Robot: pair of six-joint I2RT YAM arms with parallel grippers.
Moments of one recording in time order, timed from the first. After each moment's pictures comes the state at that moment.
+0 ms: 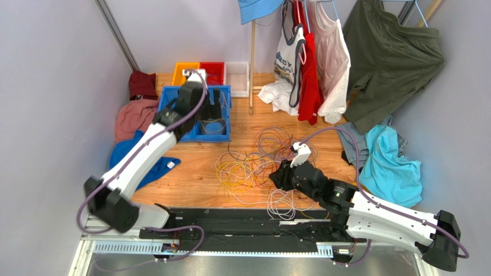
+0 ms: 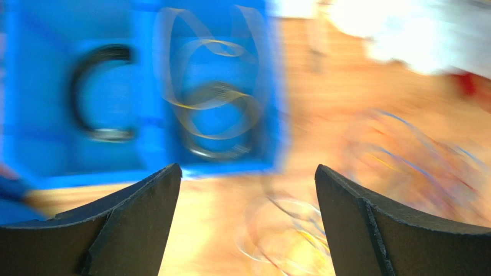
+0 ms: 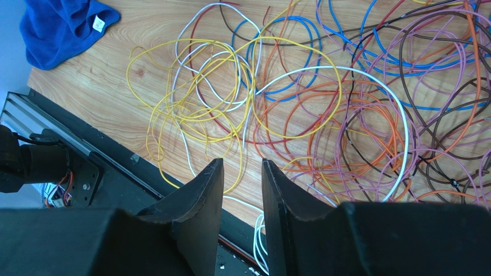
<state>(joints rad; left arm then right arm) -0.47 1.41 1.36 -0.57 -0.31 -0.31 1.06 0.76 0.49 -0.24 0.31 0.72</state>
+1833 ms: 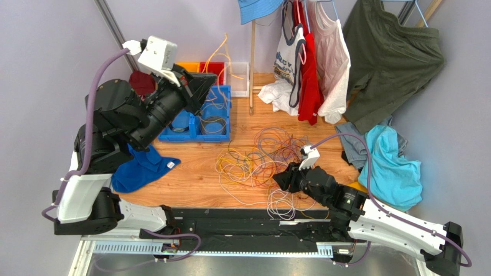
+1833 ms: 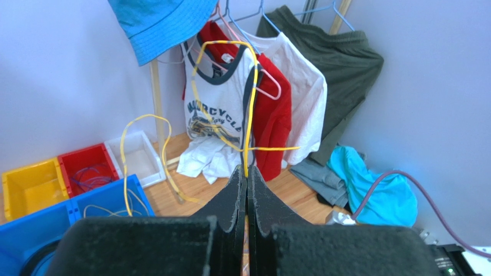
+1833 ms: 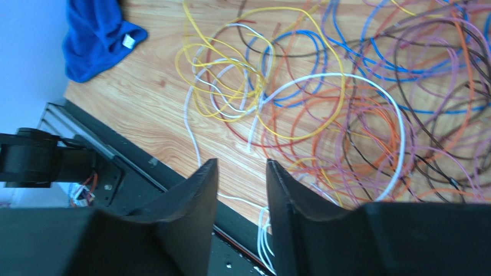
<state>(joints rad) -1.14 1.24 2.11 -0.75 -0.51 -0.11 1.06 0.59 0.42 -0.25 0.32 0.73</state>
